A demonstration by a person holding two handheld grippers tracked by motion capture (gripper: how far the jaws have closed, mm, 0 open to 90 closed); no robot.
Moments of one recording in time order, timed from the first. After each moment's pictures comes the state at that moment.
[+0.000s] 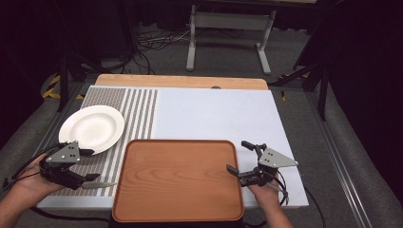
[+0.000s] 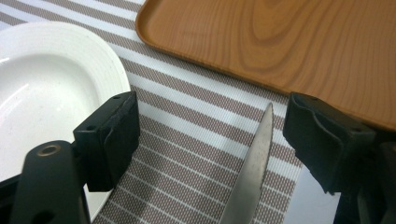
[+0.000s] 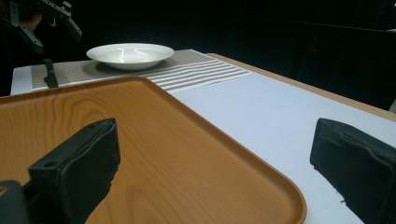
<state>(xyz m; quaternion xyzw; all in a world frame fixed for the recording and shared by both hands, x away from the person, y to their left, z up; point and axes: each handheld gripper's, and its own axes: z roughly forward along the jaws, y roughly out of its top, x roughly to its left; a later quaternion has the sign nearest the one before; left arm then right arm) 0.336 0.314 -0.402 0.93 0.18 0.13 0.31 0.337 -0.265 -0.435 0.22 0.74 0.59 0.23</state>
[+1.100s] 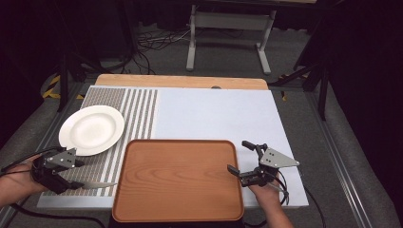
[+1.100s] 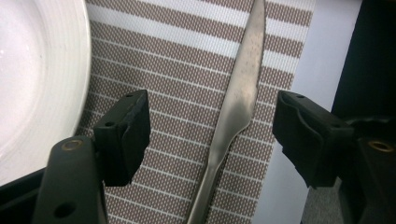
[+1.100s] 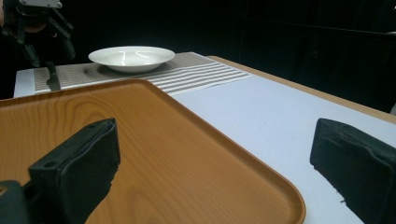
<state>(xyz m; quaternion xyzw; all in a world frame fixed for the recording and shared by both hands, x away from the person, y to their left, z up) 0.347 0.339 -0.417 0.97 0.13 0.04 0.19 0.336 -0.267 -0.434 0.22 0.74 0.59 0.23</state>
